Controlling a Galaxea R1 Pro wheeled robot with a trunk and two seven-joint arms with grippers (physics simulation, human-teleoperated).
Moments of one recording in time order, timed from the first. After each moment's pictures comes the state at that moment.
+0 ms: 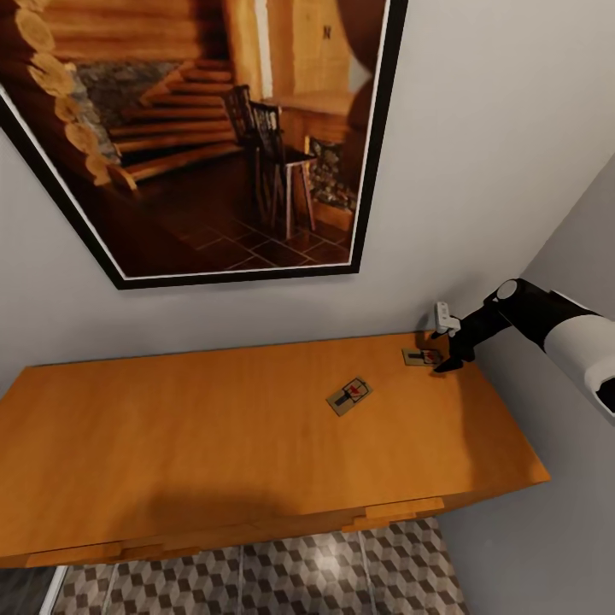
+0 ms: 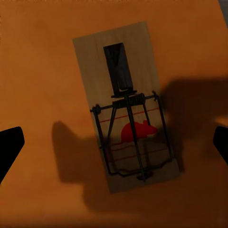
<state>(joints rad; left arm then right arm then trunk) -0.09 0.09 -1.50 0.01 1.21 -0.29 0.01 -1.53 -0.35 0.79 -0.21 0.29 -0.08 1.23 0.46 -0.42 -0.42</state>
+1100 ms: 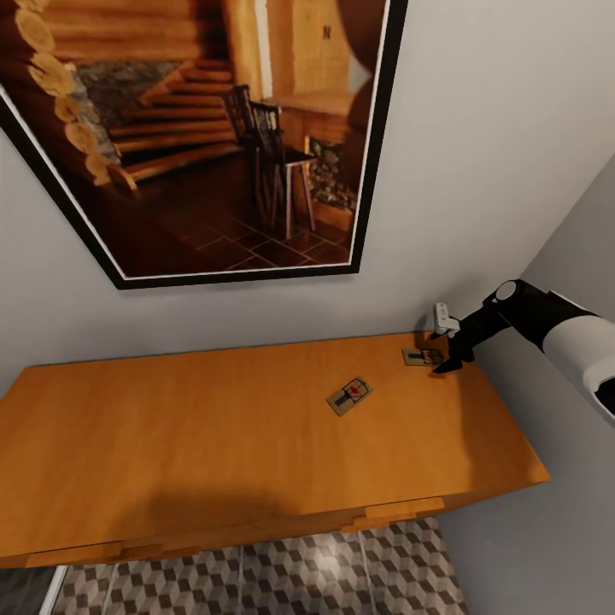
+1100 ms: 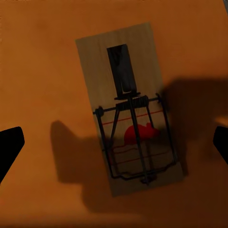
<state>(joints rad) -0.08 0.08 -1.50 0.01 1.21 -0.29 0.01 -1.53 -0.34 0.79 -0.21 0.29 -0.08 1.23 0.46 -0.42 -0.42</state>
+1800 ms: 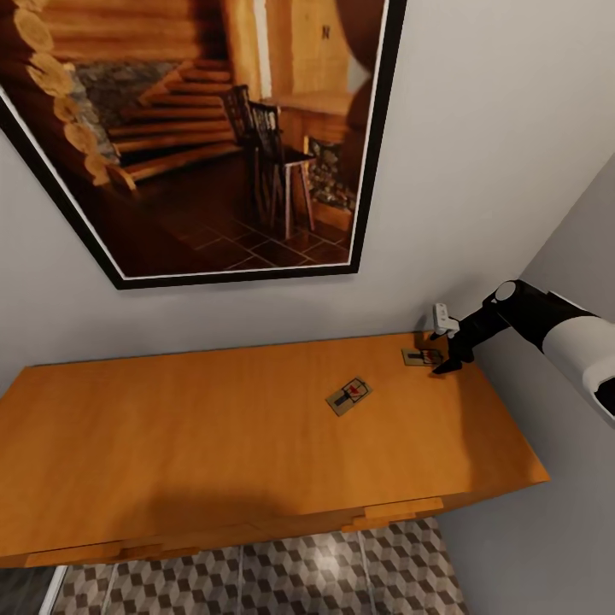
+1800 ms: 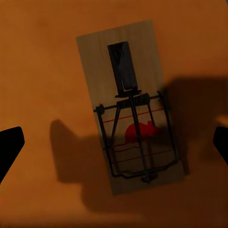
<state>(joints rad) -0.08 0.08 -1.50 0.01 1.21 -0.29 0.01 -1.53 -0.34 0.79 -0.21 0.29 -0.08 1.23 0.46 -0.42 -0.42</state>
